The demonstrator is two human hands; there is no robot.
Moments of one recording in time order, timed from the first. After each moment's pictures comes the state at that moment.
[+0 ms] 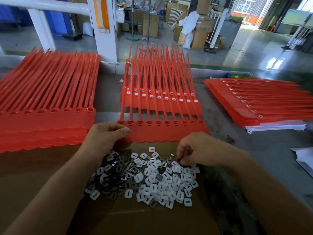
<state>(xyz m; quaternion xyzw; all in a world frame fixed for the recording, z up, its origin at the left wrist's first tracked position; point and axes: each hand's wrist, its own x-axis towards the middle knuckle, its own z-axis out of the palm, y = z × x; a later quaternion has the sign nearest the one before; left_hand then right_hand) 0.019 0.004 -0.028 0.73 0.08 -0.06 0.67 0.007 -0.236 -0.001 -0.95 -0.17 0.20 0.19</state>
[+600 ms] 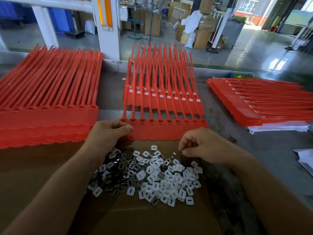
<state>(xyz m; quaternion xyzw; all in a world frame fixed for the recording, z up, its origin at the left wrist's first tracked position) 0.018 0.003 -0.025 0.72 0.08 -0.07 0.69 0.002 -0.238 0.001 -0.94 -0.15 0.14 0.28</state>
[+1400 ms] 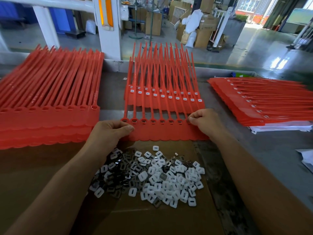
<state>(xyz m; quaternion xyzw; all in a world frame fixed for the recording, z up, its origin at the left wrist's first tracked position) 0.018 0.003 -0.024 0.71 0.09 -0.08 0.70 0.075 -0.256 -0.034 -0.92 0.08 -0.06 0.38</state>
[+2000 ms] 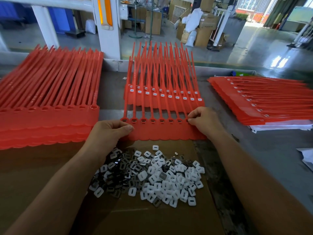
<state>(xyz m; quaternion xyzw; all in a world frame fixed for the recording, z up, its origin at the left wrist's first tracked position) 0.017 0.002 -0.024 0.72 0.09 -0.07 0.69 0.076 -0.254 -0.034 -0.93 0.08 -0.07 0.34</state>
